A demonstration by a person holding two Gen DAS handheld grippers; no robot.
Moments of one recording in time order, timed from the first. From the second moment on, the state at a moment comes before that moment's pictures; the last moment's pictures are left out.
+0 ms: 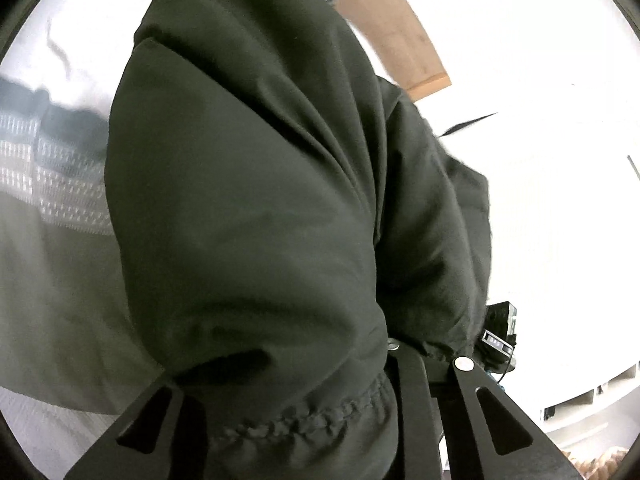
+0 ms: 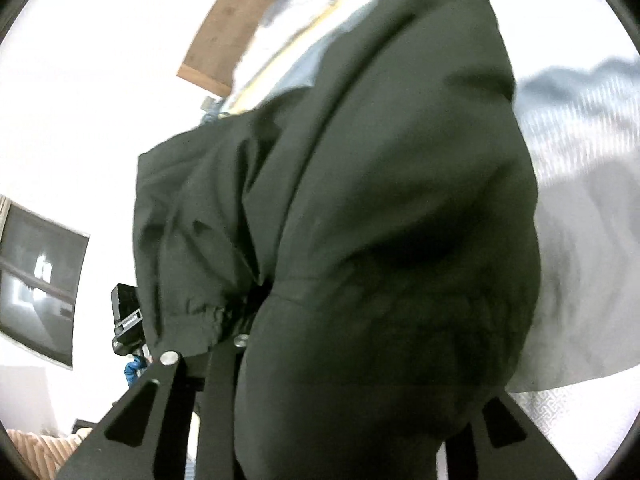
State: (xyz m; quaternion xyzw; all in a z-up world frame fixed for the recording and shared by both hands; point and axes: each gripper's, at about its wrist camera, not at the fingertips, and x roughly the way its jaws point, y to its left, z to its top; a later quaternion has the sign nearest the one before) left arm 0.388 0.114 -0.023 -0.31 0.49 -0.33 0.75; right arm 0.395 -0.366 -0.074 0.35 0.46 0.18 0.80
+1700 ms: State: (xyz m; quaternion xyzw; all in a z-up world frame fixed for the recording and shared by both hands) left arm 0.287 0.195 -0.022 -0.16 0.54 -0.10 0.82; right arm 0.232 -0.453 -0.059 0.28 0.50 -0.01 0.82
